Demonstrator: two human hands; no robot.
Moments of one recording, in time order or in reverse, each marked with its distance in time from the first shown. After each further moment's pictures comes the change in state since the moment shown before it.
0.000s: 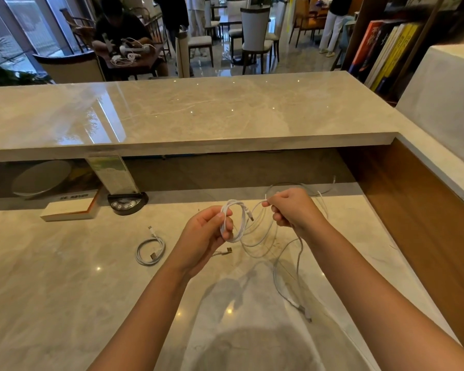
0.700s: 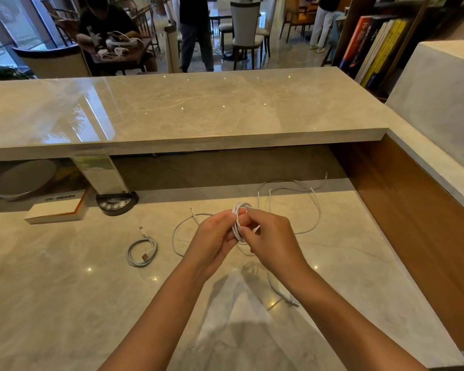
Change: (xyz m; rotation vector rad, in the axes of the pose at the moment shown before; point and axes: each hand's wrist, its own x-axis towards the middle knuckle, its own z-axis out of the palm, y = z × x) left_hand 0.014 -0.017 0.025 -0.139 0.015 -0.121; right_hand -0.049 0.029 0.031 -0.467 0.117 -0.587
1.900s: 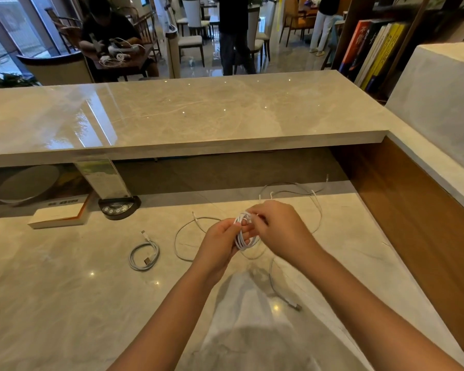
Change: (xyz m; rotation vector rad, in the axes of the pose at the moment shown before) left_hand -0.003 -0.003 0.012 0.180 0.087 -0.041; right_hand 0.023 -0.004 -0.025 -0.258 -0.184 -0.024
